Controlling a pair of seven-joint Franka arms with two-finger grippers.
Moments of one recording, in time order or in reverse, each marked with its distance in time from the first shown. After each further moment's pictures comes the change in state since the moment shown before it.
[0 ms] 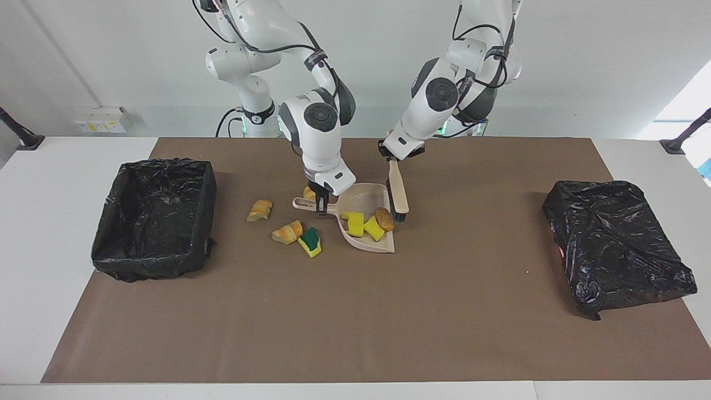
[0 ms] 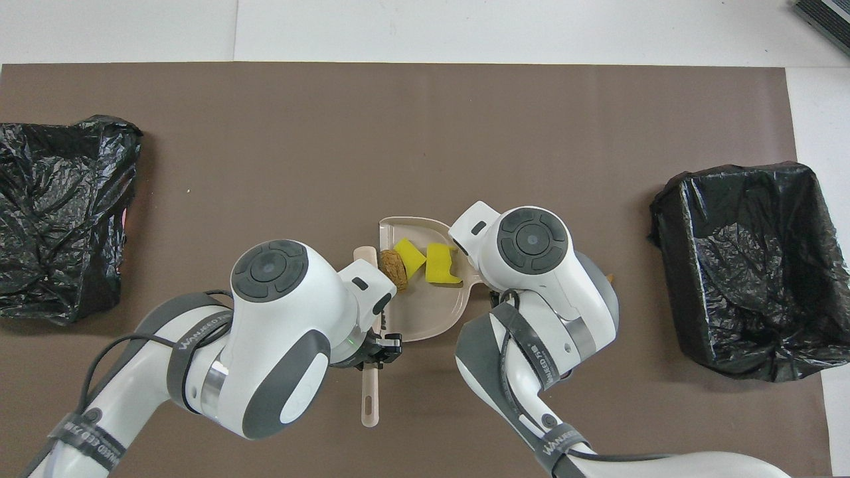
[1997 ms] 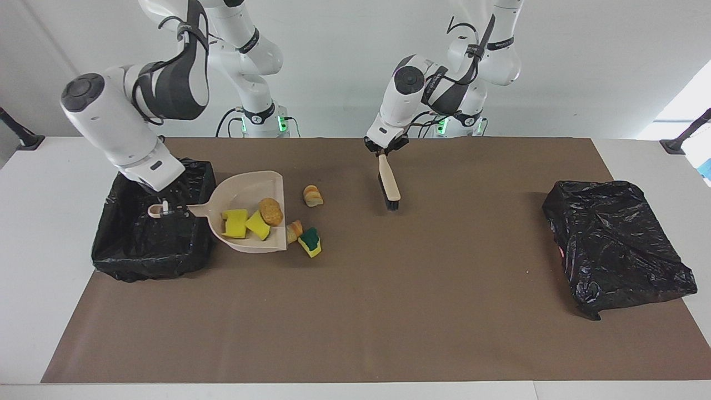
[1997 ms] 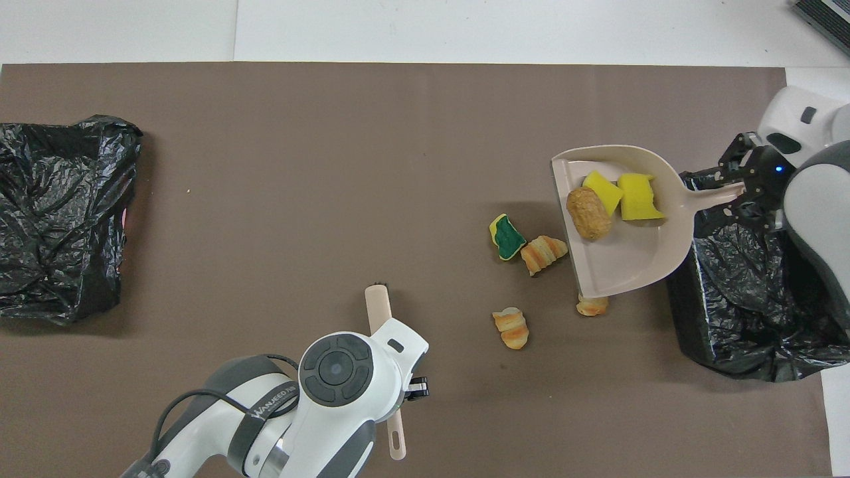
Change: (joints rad) left arm -0.159 -0.043 -0.057 -0.217 0.056 0.265 -0.279; right arm -0.618 -0.029 -0.019 0.333 0.148 -0.347 -0.862
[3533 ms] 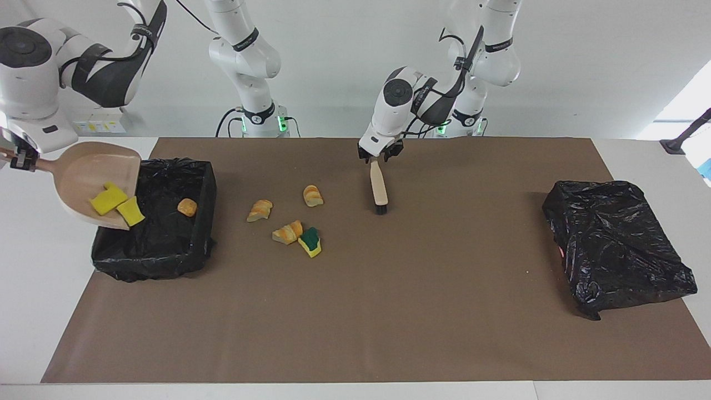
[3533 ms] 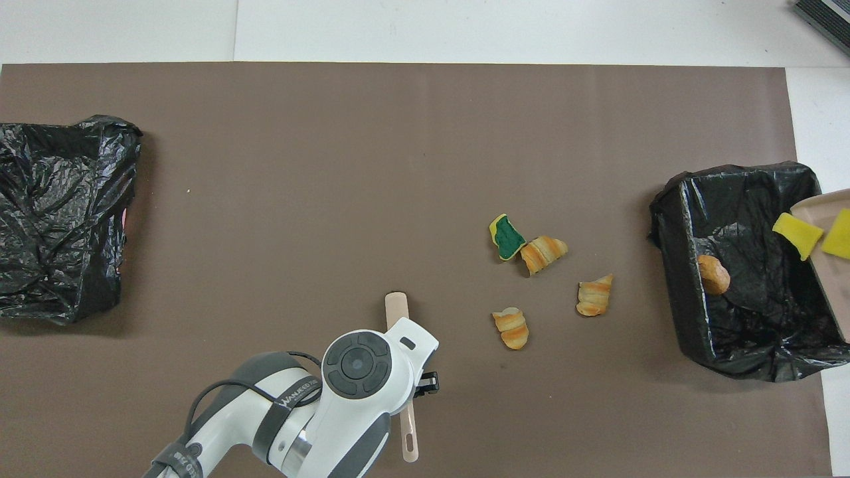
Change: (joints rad) left arm -0.022 0.065 0.023 0.014 -0.001 0.057 0.001; right arm -0.213 -0.099 0.003 -0.007 -0.768 0.066 -0.041
